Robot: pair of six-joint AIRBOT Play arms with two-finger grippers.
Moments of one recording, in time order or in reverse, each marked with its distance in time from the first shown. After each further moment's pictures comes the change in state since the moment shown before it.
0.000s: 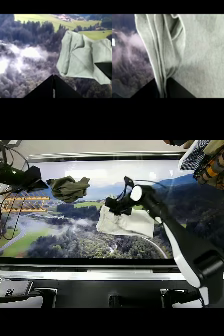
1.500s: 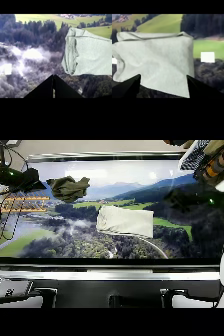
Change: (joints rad) left arm 0.009 0.008 -0.001 0.005 -0.014 0.073; right arm -0.775 0.200 -0.216 0.272 0.295 -0.596
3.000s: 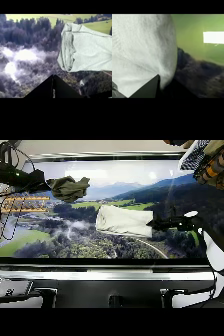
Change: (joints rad) left arm -0.043 -0.014 0.000 0.000 -0.002 0.005; right arm 0.098 -0.169 -0.335 0.251 -0.238 -0.309
